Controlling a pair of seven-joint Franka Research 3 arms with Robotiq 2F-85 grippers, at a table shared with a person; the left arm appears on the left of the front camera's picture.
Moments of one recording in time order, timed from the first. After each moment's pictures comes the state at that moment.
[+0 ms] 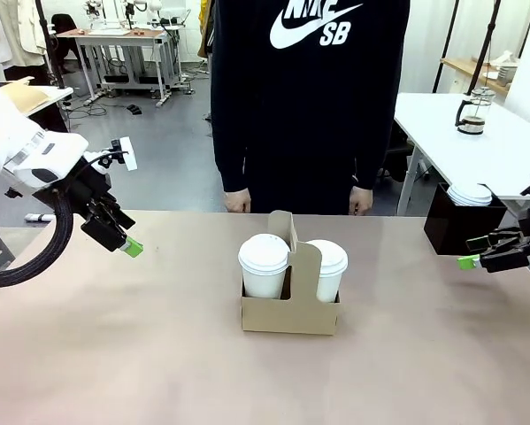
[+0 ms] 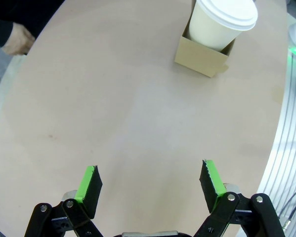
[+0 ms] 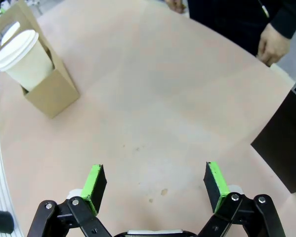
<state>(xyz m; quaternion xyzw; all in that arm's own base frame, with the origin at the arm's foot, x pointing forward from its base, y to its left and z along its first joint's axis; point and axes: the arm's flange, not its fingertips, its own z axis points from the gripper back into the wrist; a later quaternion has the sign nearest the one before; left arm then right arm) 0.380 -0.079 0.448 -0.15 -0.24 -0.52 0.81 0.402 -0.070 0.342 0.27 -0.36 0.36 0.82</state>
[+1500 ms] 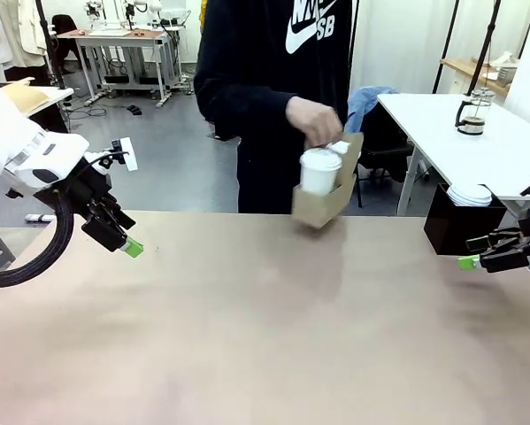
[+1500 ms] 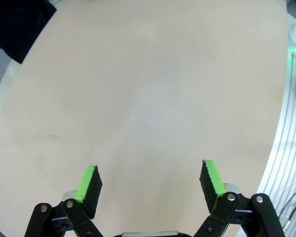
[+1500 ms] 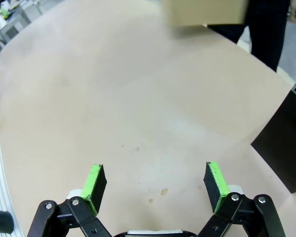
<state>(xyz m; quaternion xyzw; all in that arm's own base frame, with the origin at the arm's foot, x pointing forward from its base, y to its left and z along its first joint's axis) 0.380 -0.079 0.448 -0.15 -0.24 -0.52 0.81 0.402 -0.070 0.342 0.27 -0.36 0.36 0.82</state>
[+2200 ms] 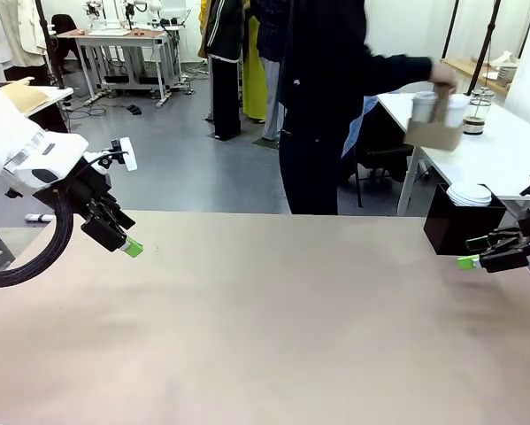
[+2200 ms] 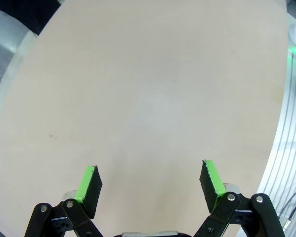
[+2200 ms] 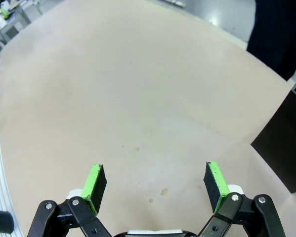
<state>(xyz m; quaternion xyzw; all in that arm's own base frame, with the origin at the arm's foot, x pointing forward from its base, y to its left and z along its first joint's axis) 0.380 -0.079 0.448 -0.15 -0.24 -0.52 0.81 0.402 -0.070 0.342 0.27 -0.36 0.36 0.82</state>
